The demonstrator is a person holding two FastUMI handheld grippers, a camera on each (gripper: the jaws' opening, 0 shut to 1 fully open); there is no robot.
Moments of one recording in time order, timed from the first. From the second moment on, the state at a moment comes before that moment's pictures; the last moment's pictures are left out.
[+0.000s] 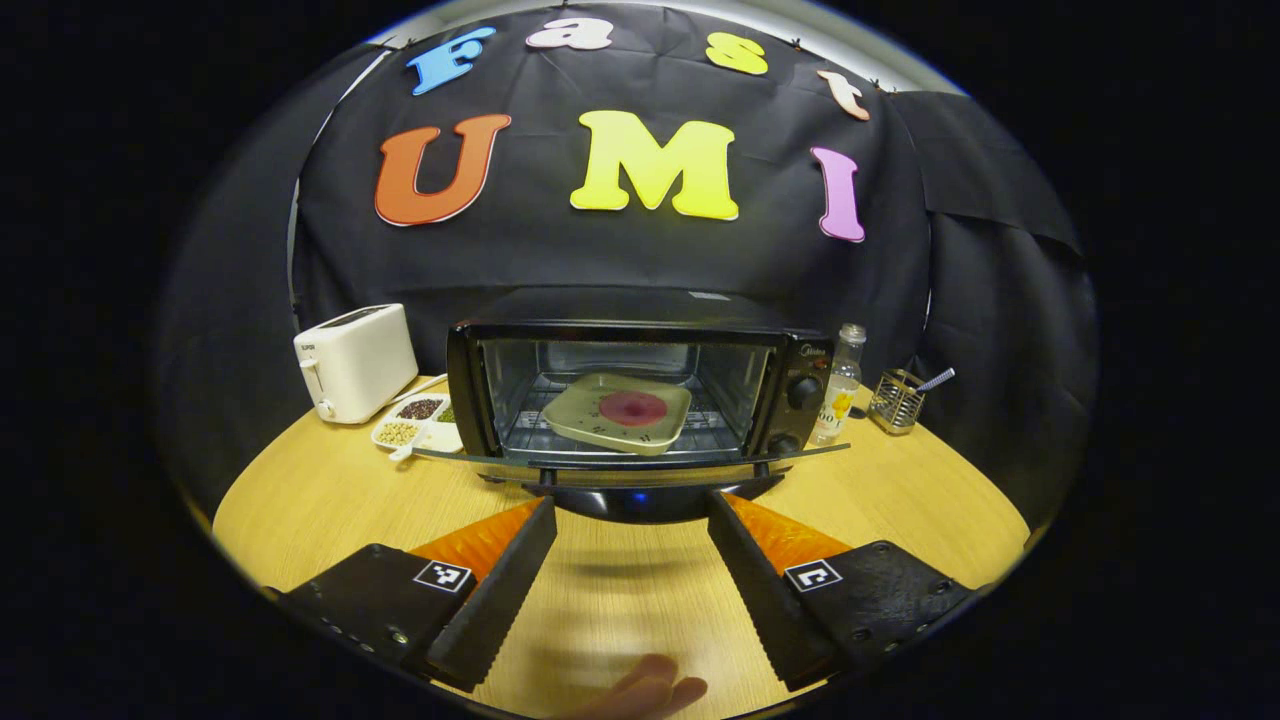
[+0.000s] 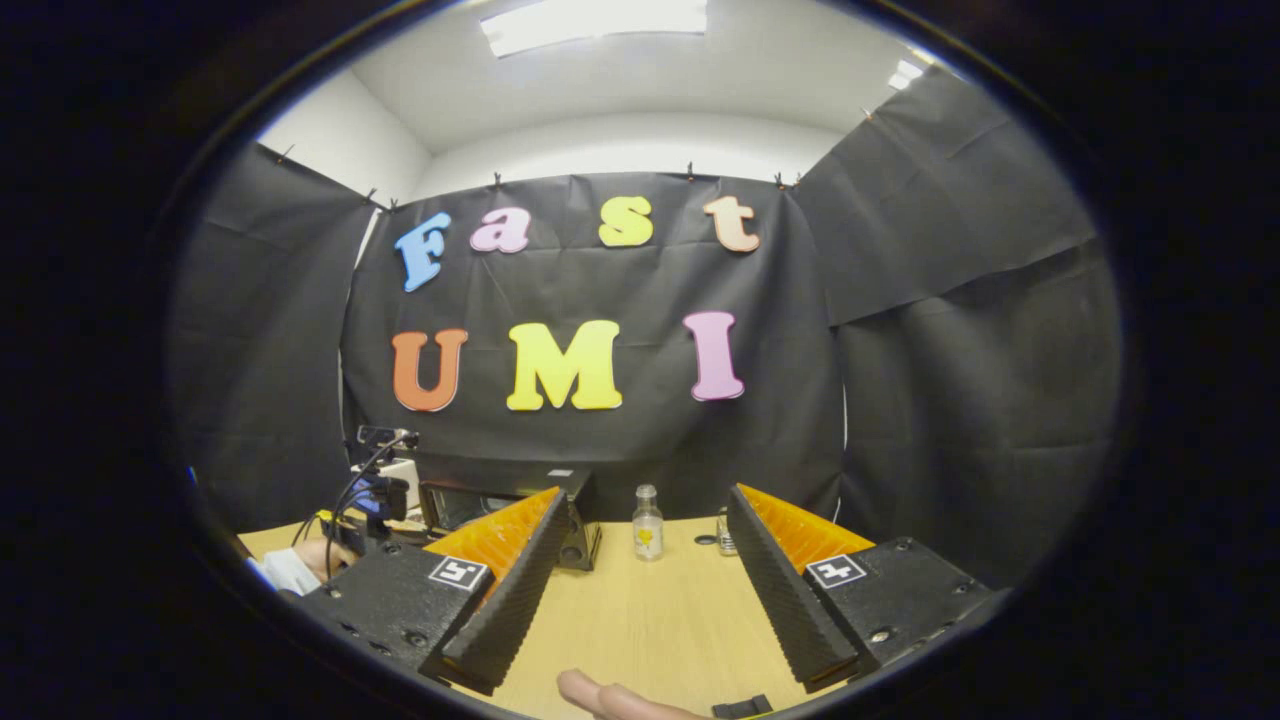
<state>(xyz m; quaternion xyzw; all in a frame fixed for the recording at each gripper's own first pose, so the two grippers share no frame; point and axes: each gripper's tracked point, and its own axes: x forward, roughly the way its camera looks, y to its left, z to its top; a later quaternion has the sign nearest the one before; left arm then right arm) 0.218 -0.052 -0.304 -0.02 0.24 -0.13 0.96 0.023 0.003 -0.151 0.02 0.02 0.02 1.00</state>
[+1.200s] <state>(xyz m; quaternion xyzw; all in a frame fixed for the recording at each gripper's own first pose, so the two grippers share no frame) 0.118 -0.003 -0.150 -0.02 0.09 -0.06 0.99 0.045 0.019 -0.181 0.01 0.05 0.04 1.00</state>
